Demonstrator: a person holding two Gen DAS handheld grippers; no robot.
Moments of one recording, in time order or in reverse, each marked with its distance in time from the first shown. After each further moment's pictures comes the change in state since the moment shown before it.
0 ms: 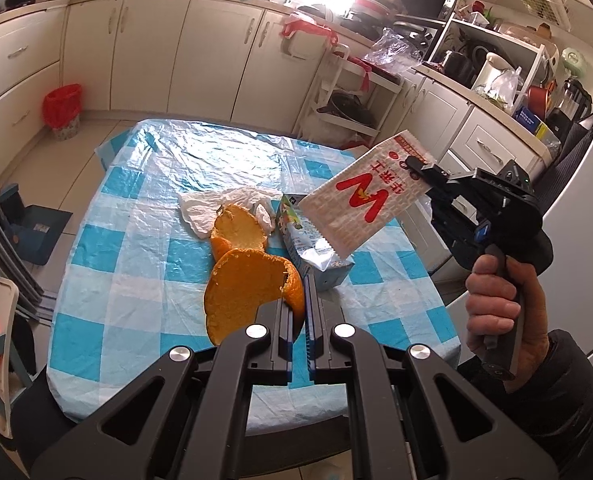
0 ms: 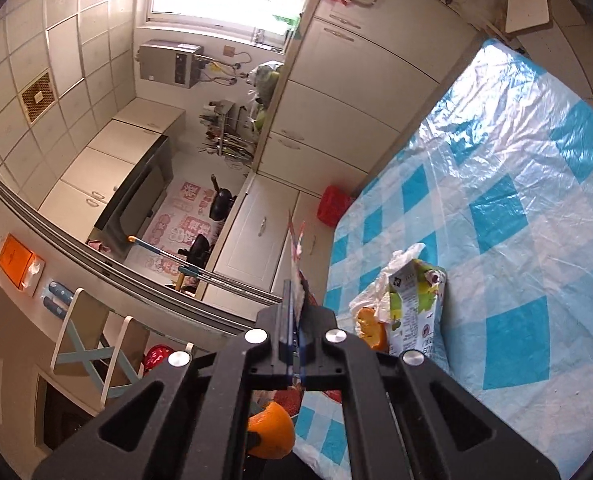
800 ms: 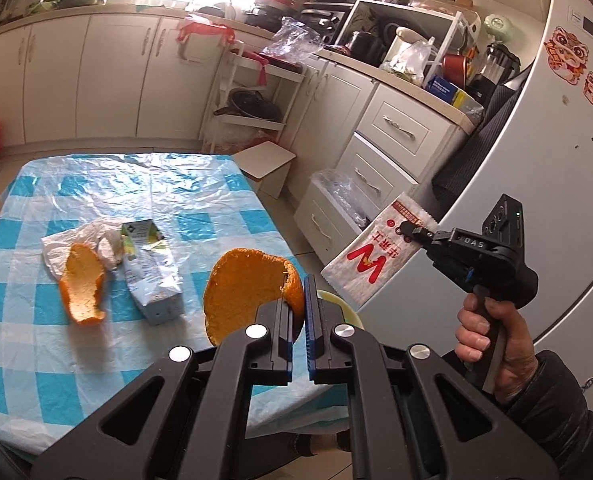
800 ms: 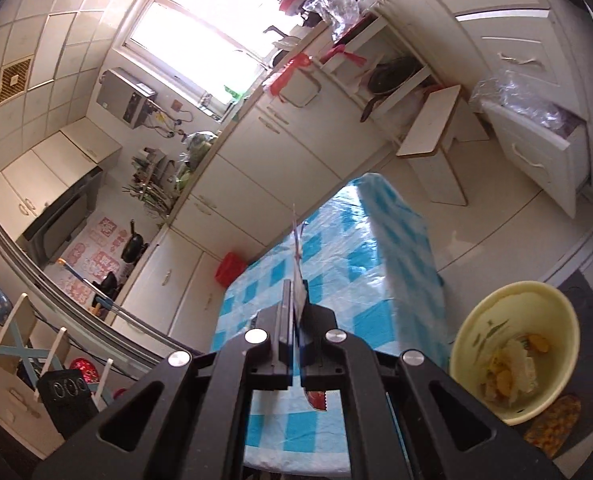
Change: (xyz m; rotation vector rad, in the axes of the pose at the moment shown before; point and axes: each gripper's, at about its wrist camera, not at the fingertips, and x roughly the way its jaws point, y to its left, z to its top) left arm 0.025 -0.135 0.011 0.157 0.020 -0.253; right arm -0.188 0.003 0.008 -0.153 -0.246 -0.441
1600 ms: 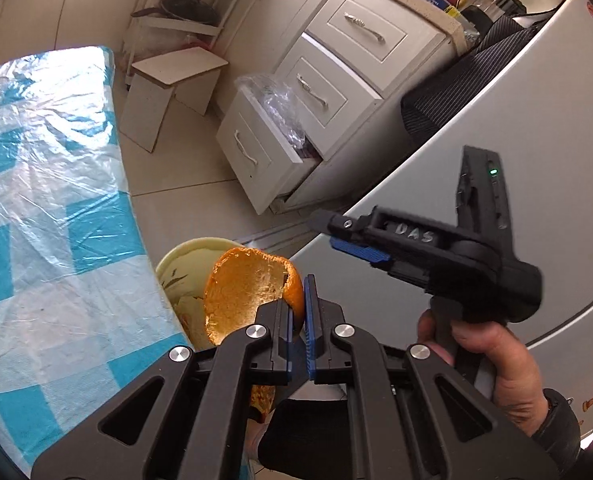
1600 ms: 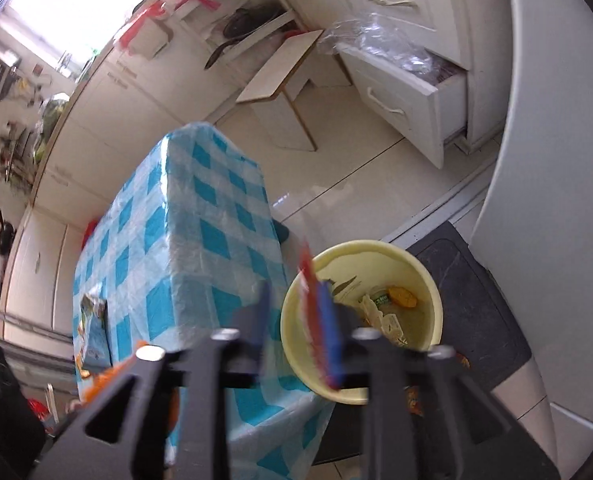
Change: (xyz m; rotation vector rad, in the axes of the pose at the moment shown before) left arm 0.220 -0.095 -0.028 -0.055 0.301 -0.195; right arm 0.015 -0.108 0.011 0.103 0.189 -0.486
